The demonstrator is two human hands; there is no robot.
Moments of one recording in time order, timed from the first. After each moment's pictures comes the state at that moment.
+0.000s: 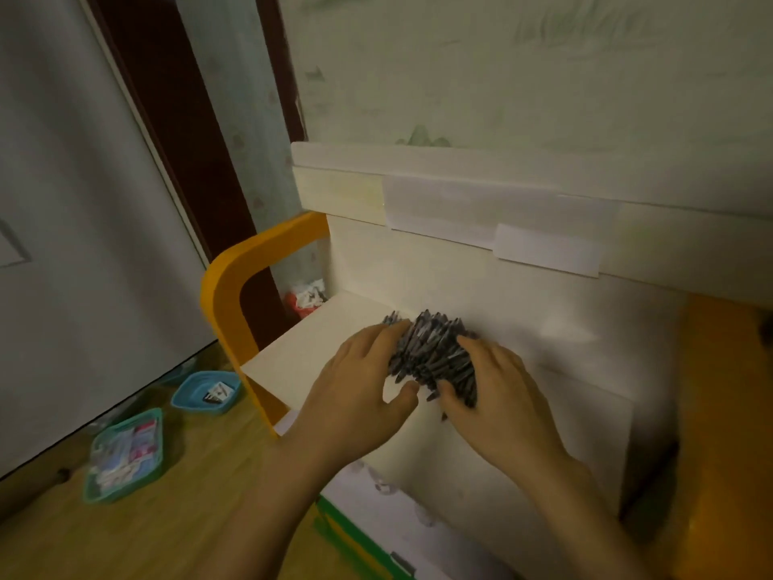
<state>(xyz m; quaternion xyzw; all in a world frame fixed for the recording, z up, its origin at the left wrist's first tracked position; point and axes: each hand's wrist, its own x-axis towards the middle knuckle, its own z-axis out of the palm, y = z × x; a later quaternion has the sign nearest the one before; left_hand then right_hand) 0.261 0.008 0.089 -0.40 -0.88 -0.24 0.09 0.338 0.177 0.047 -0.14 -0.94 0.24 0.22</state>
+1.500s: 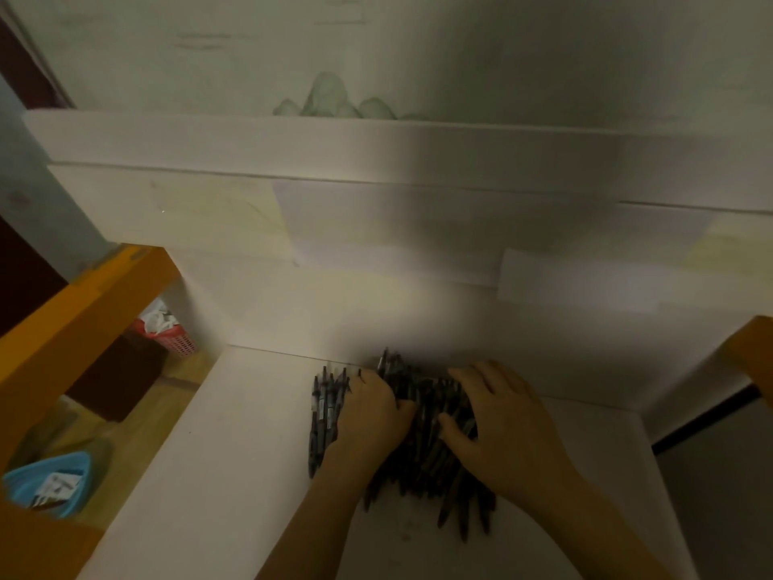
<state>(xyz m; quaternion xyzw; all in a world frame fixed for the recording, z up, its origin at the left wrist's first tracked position) 0.029 0.175 -0.052 -0.35 -0.89 -0.21 -0.20 0.185 0.243 0.004 -0.36 -0.93 0.10 0.07</state>
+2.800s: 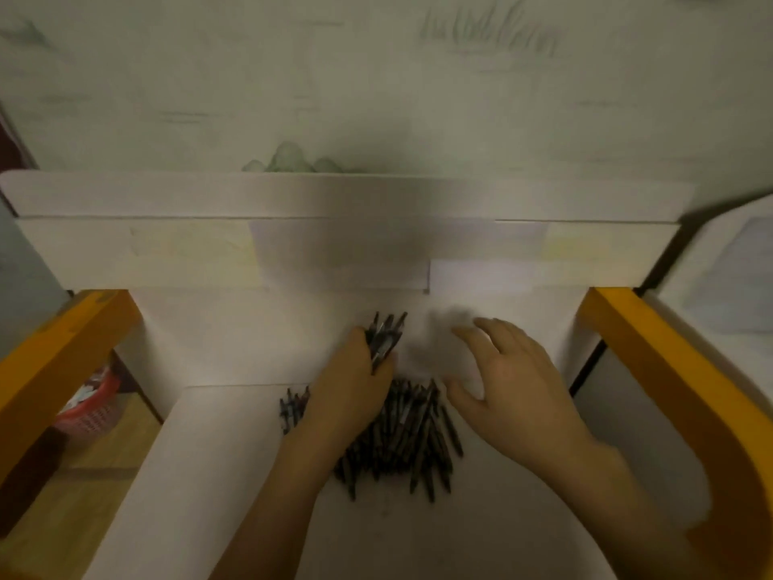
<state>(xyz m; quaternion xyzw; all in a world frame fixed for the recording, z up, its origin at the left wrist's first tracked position) 0.053 0.128 0.067 -0.48 -0.74 -0.41 -0.21 0.239 0.186 0.093 -0.42 -0.89 -0.01 0.17</state>
